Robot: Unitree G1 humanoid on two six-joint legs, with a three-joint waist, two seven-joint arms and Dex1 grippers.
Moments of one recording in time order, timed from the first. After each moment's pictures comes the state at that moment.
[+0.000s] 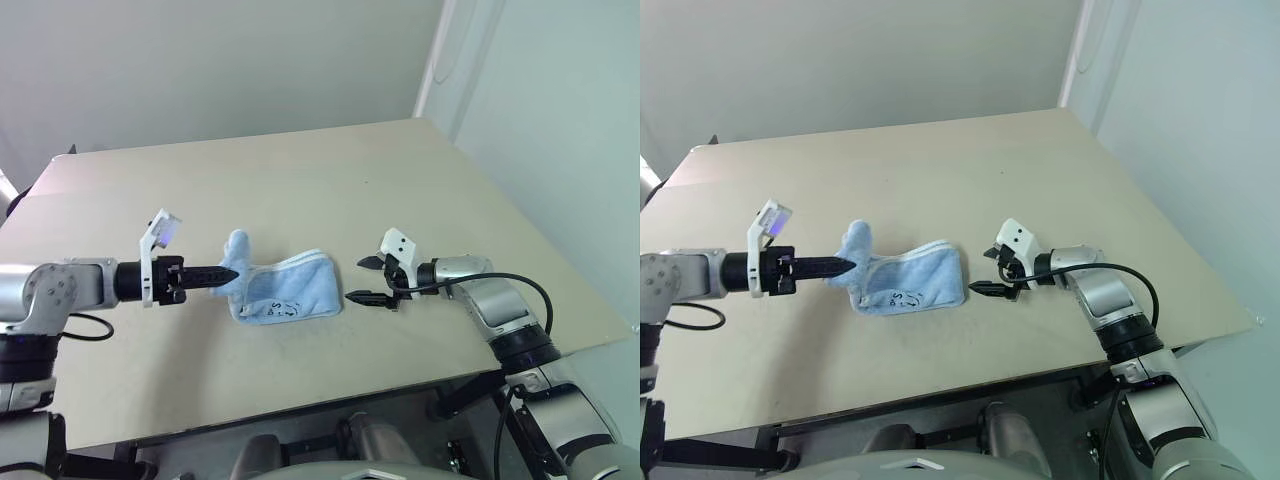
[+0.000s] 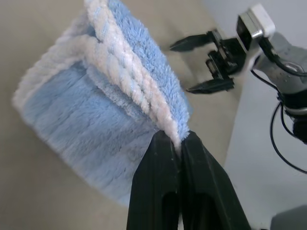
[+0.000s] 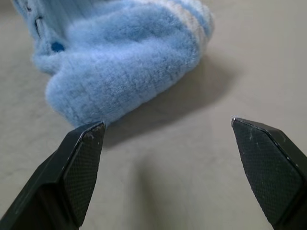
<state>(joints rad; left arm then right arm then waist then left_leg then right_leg) -0.53 0.87 0.02 0.10 -0.82 1.24 -1.05 -0.50 -0.51 0.25 0.19 0.18 0.48 0.99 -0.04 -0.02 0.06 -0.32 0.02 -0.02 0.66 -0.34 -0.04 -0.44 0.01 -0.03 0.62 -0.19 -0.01</state>
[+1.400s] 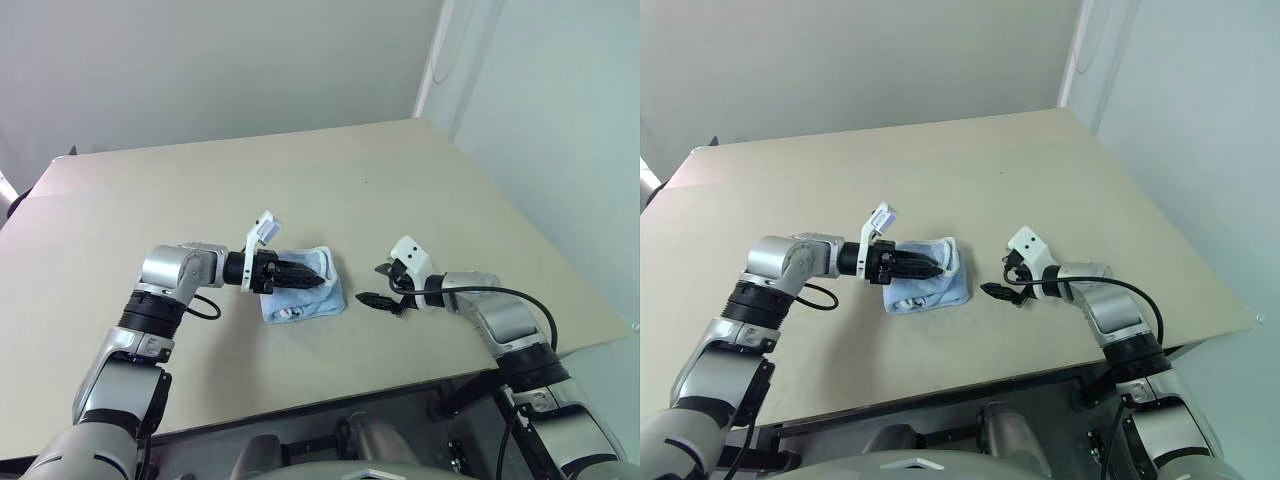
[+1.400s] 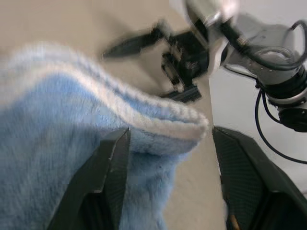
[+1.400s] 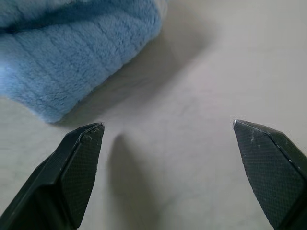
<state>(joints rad) -0.67 0.51 -0.16 0.28 -0.53 0.91 -1.21 -0.41 -0.51 0.18 0.11 0.26 0.69 0.88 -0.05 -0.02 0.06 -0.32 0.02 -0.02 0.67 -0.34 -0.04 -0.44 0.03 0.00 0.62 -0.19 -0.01</state>
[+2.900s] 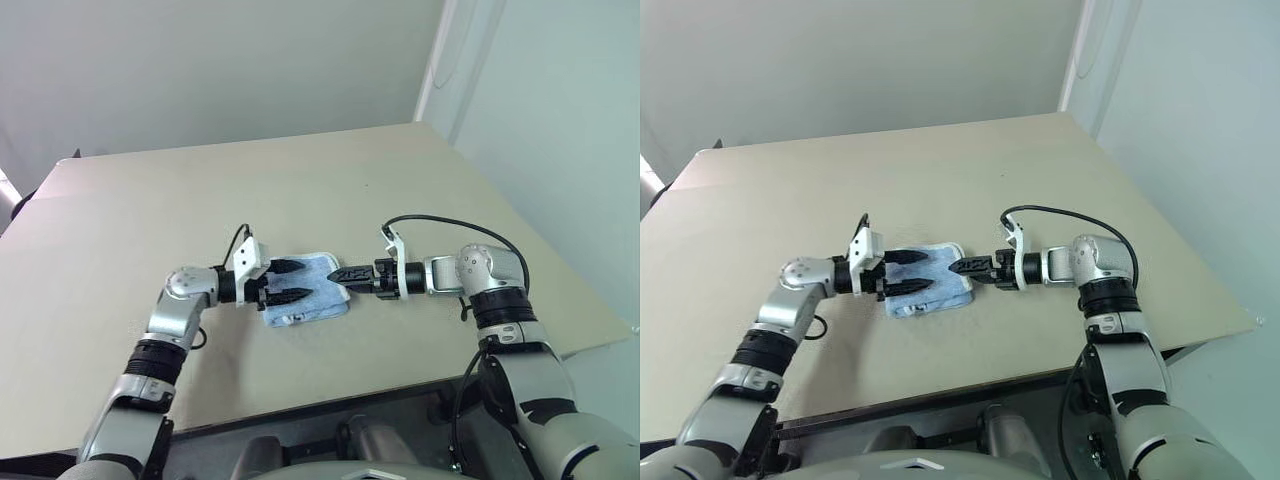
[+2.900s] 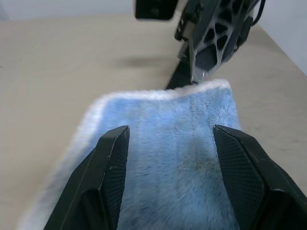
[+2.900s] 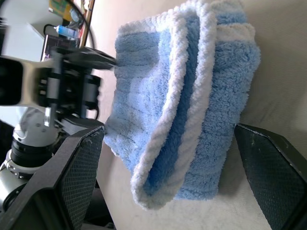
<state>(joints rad) -0.42 0.46 -0.10 0.33 -0.27 0.00 -1.22 -0.75 -0.31 -0.03 0.52 0.61 1.37 0.79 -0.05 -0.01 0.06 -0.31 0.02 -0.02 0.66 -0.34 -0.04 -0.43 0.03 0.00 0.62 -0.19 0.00</state>
